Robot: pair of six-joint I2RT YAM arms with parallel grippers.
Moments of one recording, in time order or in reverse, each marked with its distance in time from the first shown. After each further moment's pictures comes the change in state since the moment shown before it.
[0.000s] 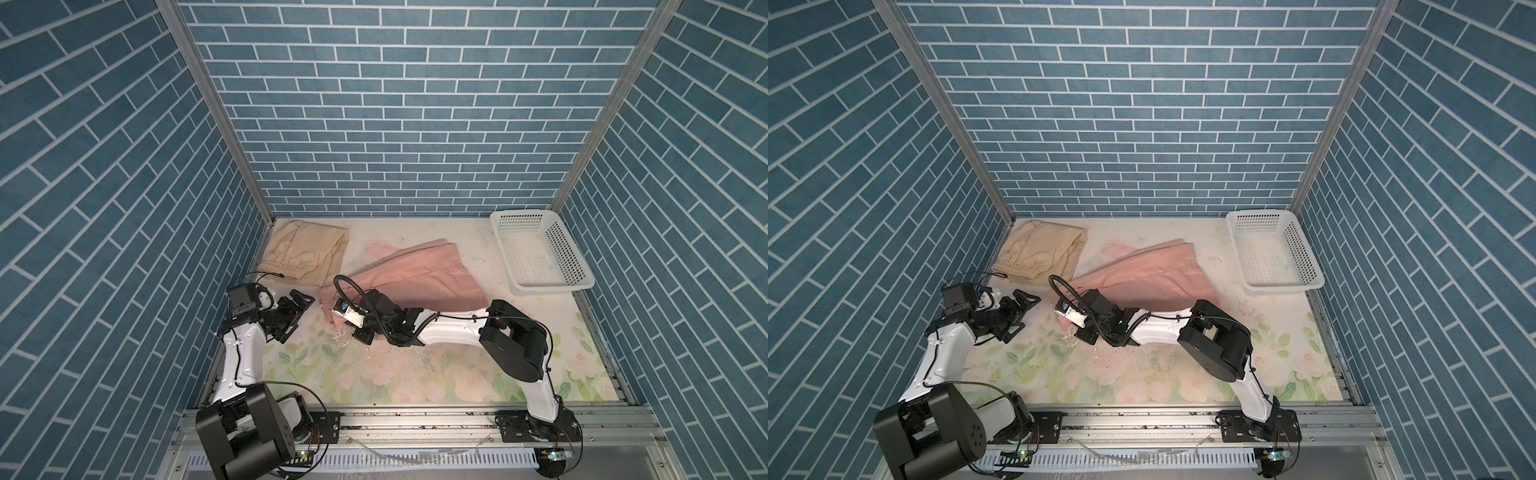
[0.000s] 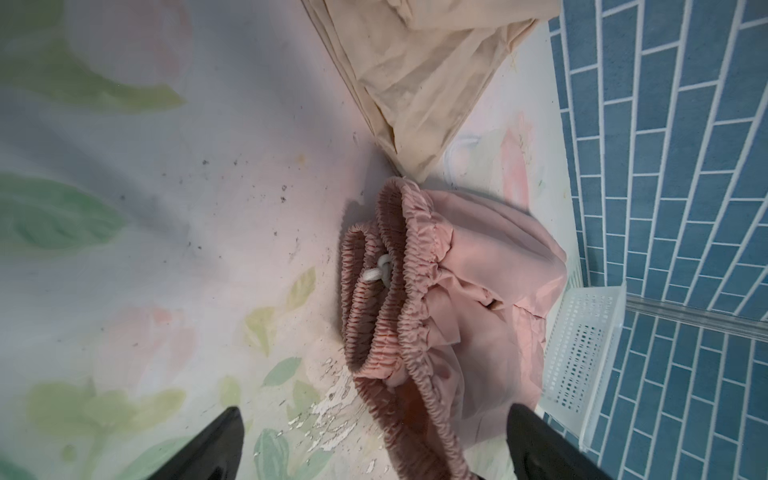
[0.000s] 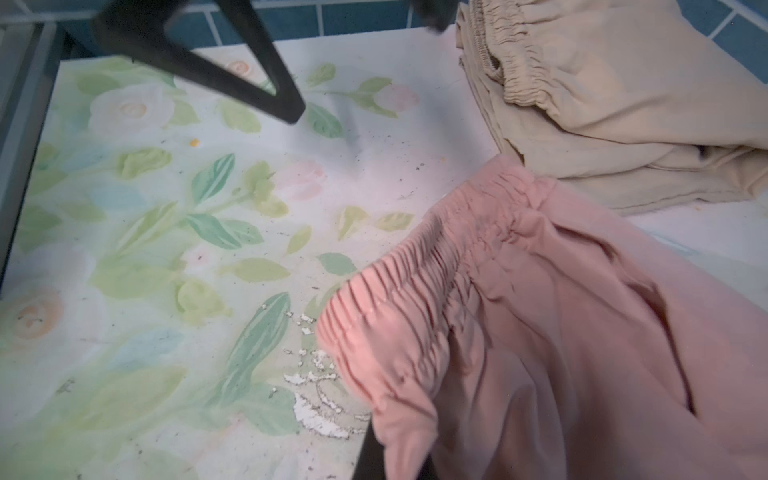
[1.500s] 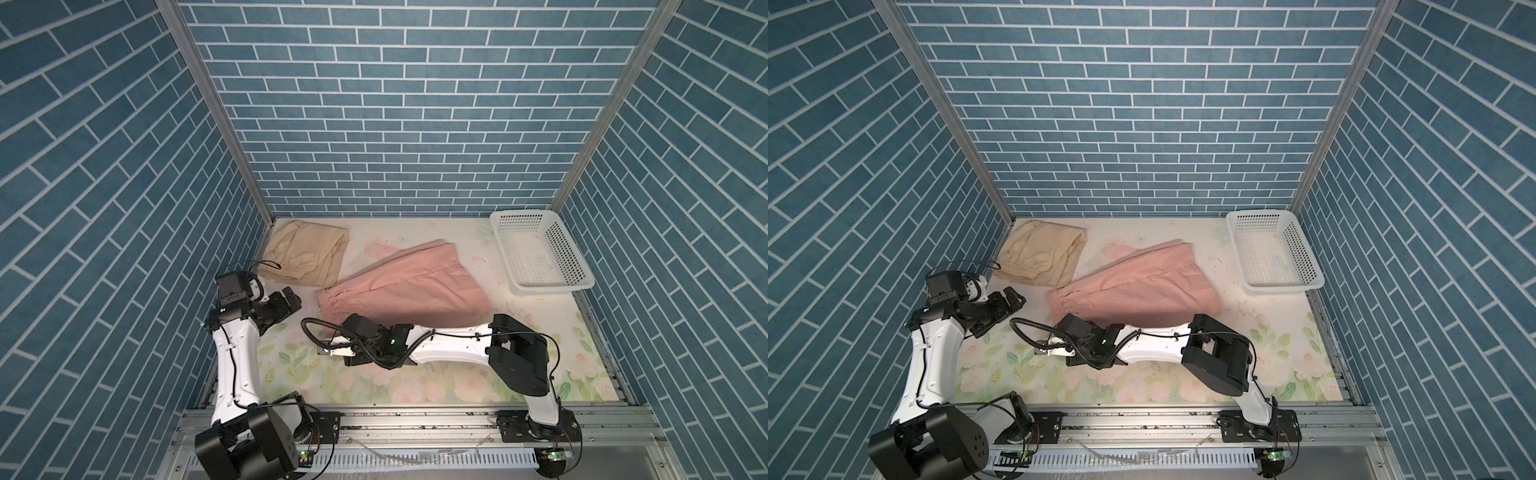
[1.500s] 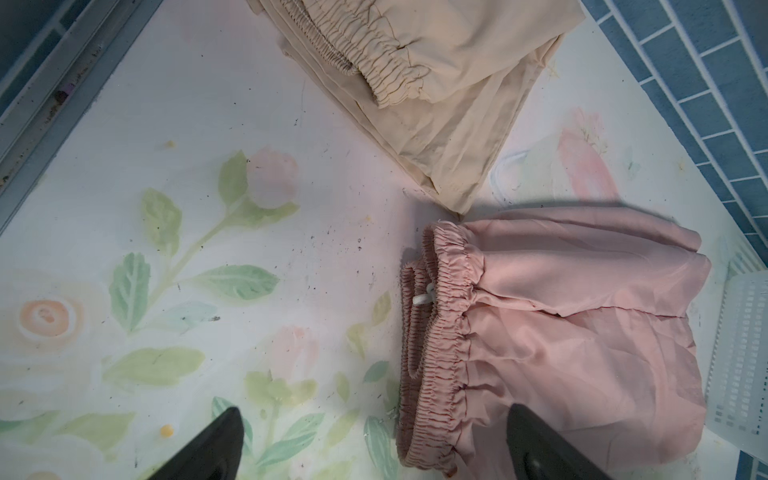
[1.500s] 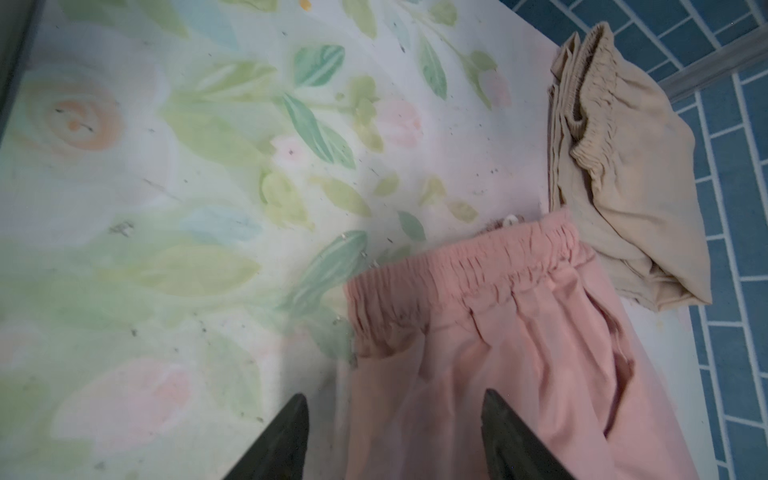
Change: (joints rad) left arm -0.001 -0.056 0.243 -0.291 -0.307 0.327; right arm 0.188 -0.001 0.113 -0.291 0.246 -0.451
